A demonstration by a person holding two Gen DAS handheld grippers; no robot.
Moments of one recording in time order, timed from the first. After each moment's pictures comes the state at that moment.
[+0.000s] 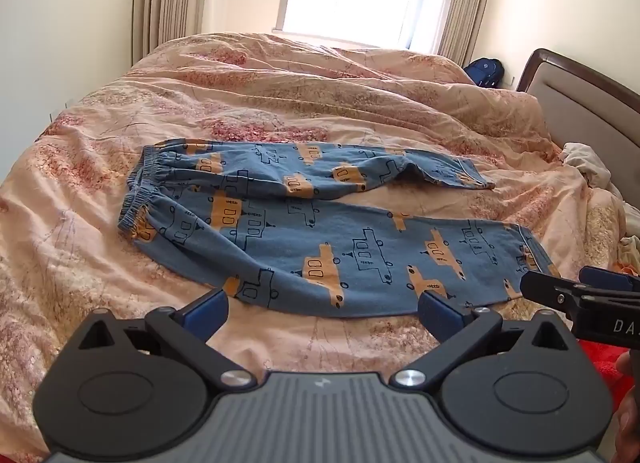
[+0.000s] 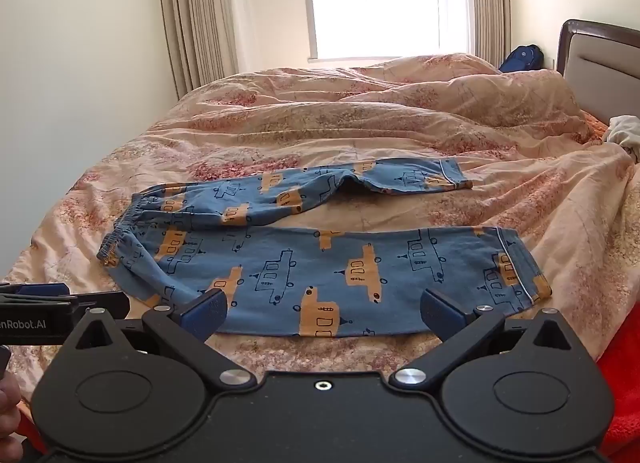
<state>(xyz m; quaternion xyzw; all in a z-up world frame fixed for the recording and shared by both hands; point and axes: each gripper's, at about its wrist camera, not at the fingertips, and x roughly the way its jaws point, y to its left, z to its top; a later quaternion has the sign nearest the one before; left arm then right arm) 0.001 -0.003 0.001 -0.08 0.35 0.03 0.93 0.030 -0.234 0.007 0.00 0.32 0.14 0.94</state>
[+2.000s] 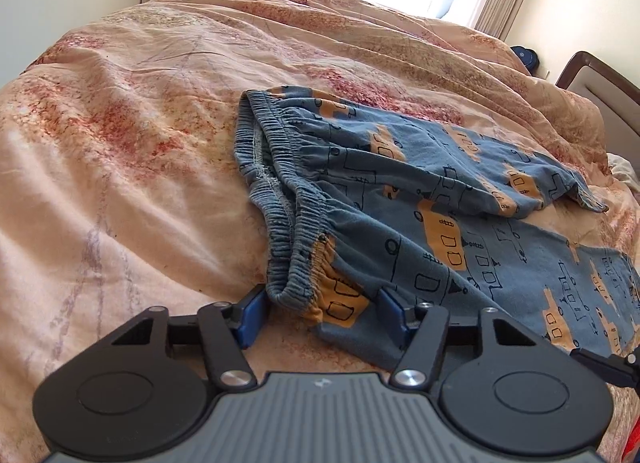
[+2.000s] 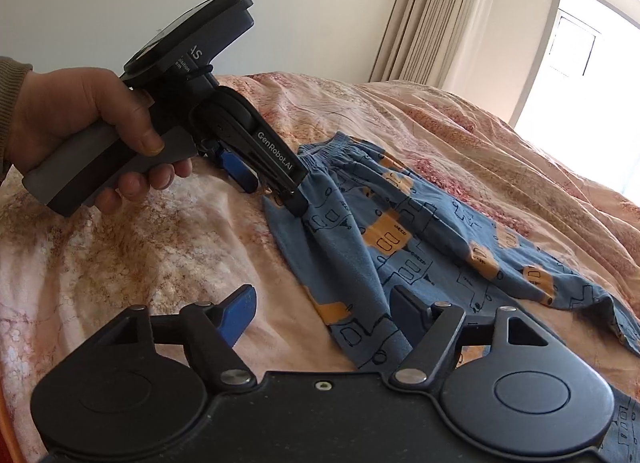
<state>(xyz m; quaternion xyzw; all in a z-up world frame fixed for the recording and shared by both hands) 0.130 0.241 -0.118 -0.14 0.41 0.01 0.90 0.051 0.005 -0.102 -0.24 0.23 0.38 0.87</state>
